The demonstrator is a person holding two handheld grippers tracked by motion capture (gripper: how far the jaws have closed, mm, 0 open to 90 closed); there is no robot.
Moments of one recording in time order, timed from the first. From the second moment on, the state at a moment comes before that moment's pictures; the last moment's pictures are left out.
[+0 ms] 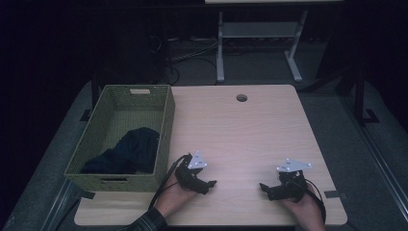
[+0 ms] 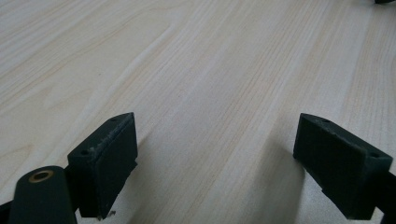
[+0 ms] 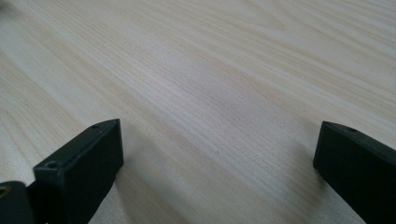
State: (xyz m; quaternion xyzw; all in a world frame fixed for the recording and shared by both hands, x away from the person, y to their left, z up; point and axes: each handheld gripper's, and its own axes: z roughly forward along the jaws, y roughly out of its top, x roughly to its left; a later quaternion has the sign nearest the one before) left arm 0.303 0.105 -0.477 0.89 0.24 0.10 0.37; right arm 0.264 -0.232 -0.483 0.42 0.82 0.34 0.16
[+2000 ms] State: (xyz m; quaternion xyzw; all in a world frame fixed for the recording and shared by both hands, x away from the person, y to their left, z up) left arm 0.311 0.107 -0.462 0.88 0.25 0.08 0.39; right arm 0.264 -0.233 -0.482 0.42 0.82 0.34 0.16
